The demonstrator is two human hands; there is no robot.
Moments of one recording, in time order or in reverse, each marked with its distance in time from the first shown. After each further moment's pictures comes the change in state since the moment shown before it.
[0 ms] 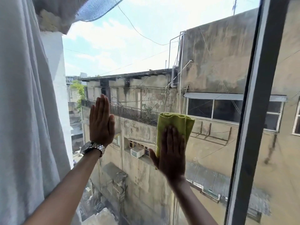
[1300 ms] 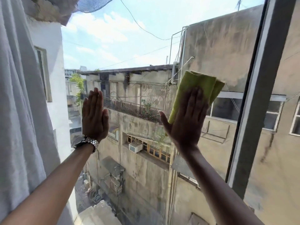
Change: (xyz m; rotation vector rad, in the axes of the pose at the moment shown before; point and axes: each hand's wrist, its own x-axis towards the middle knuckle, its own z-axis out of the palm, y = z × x) left_hand -0.001 -0.001 0.006 0.030 0.091 0.031; right_hand 0.099 0.056 -0.019 0.015 0.005 0.222
